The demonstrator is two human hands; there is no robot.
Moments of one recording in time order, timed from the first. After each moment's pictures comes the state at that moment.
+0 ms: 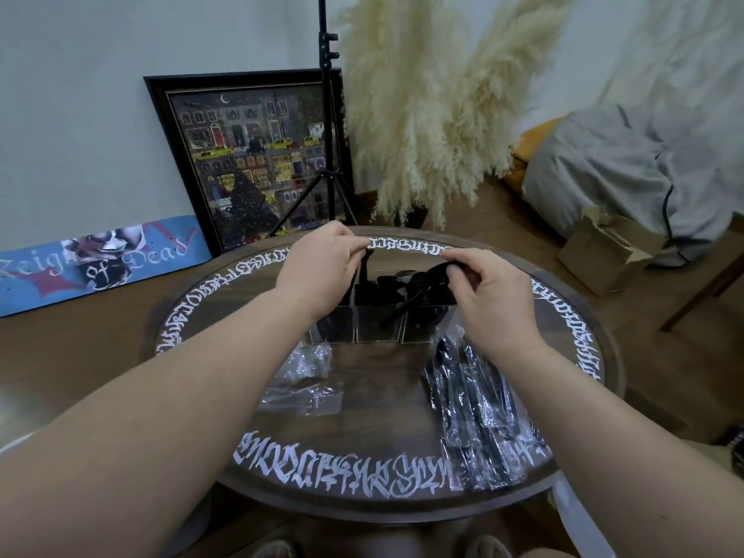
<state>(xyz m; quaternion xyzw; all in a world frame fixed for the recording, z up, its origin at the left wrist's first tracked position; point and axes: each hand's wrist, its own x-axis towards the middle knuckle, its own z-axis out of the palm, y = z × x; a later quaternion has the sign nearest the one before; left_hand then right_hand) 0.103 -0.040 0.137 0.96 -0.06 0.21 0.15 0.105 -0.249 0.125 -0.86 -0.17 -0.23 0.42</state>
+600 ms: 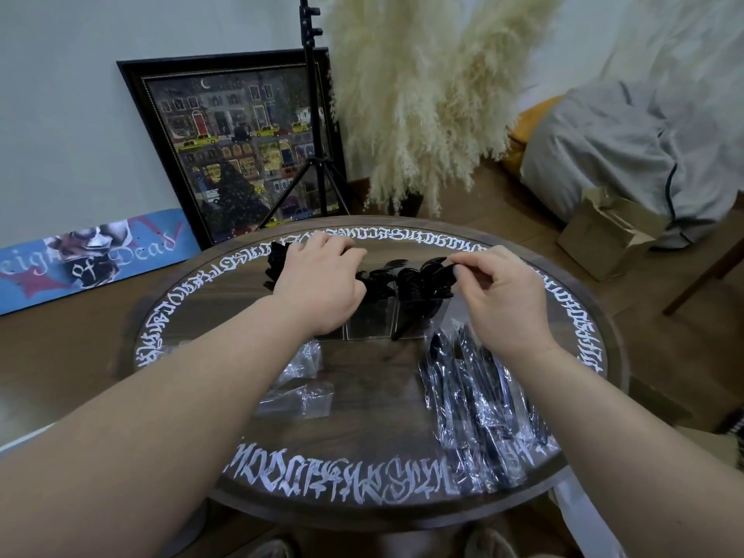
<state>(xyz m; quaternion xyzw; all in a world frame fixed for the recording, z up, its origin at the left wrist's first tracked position) 0.115 -0.054 0.113 1.00 -0.04 0.06 -0.02 0.124 -0.271 0.101 -0.86 -0.17 -0.24 0.41</state>
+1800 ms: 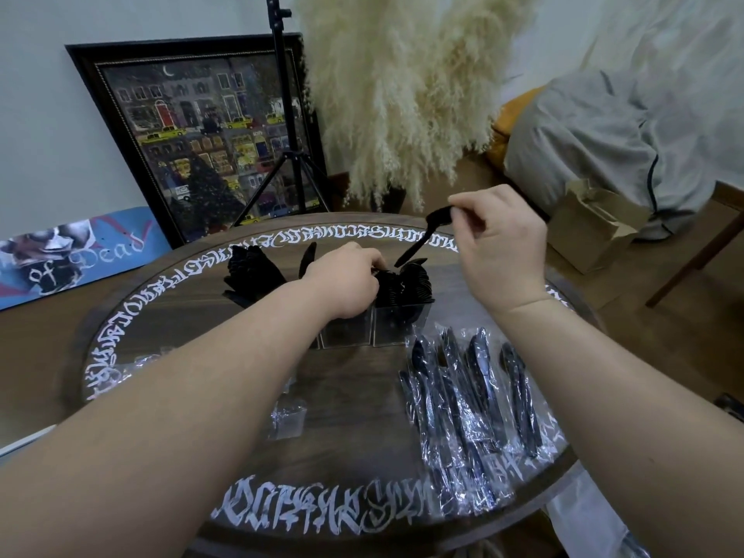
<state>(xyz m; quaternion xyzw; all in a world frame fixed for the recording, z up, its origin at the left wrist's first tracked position) 0.174 -0.093 0.095 0.99 -0.02 -0.05 0.16 0.185 -0.274 0.117 -0.82 -0.20 -0.41 0.35</state>
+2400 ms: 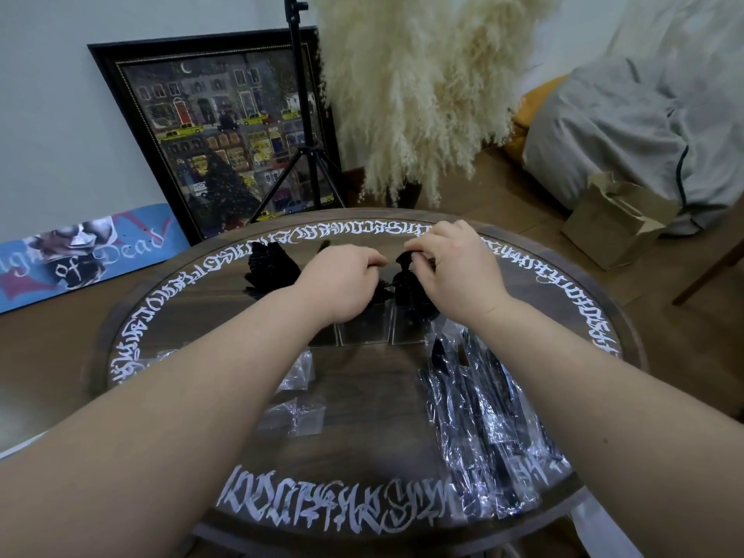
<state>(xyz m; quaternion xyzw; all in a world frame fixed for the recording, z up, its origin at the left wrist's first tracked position) 0.156 -0.071 0.101 0.98 -0.04 0.01 0.18 0.188 -0.238 0.086 -0.91 -0.28 -0.21 0.22</state>
